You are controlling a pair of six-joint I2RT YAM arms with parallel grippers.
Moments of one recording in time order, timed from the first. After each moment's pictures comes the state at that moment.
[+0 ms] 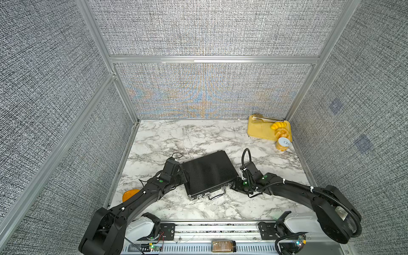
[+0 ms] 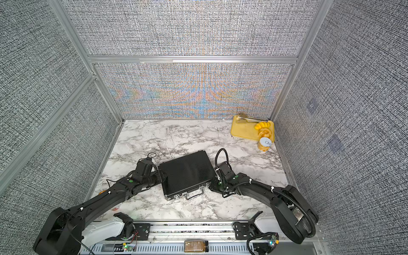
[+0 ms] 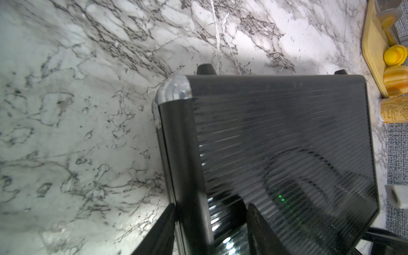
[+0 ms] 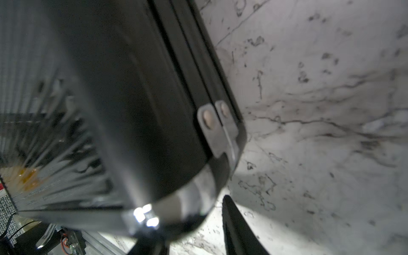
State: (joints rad) left arm -0.50 1.13 0.47 -0.27 0.12 -0.77; right arm 0.65 1.33 0.58 -0.34 -0.22 0.85
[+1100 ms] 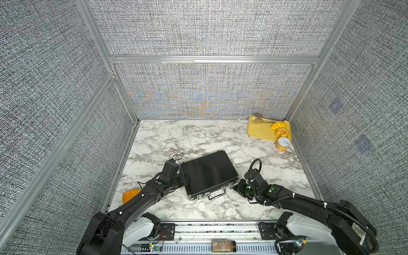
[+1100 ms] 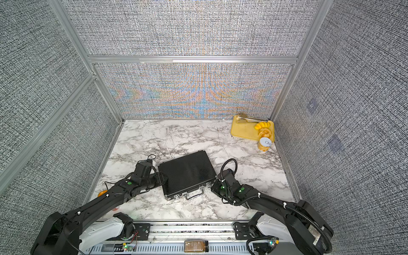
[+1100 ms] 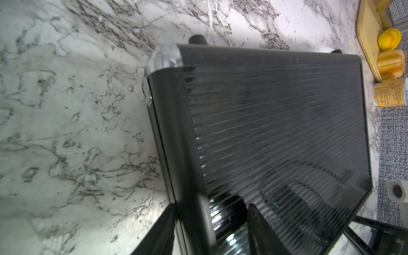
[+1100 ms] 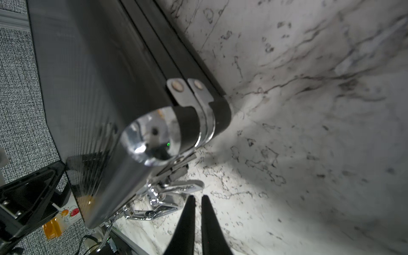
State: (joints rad) left arm -0.50 1.09 0.45 -0.29 0.17 -0.76; right arm 0.74 1.14 0.39 -0.11 -0.11 1.22
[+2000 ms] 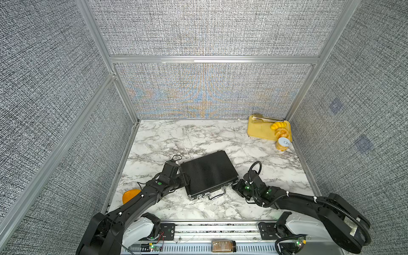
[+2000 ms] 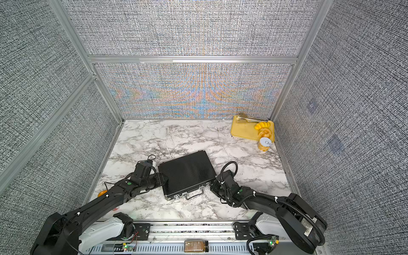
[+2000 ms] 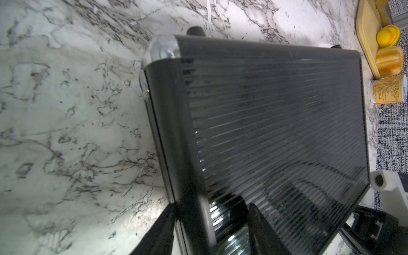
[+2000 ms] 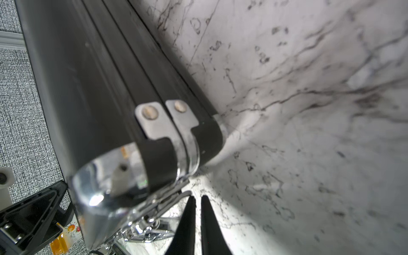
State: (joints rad) left arm -0.50 1.08 0.44 -0.30 0.18 -0.76; right arm 0.74 1.22 0.32 0.09 -0.07 1.29
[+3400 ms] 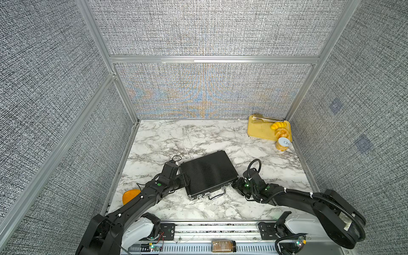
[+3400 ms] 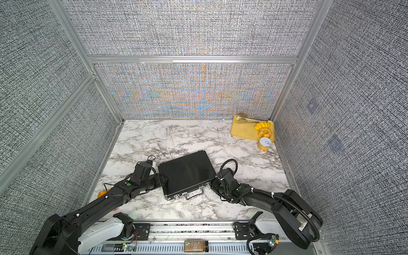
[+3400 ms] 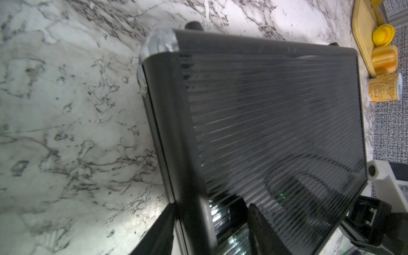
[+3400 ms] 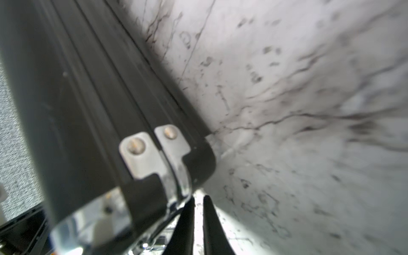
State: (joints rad) left arm -0.50 1.06 0.42 -0.29 0.20 -0.76; right arm 0.70 1.25 0.37 0.02 -0.11 1.27
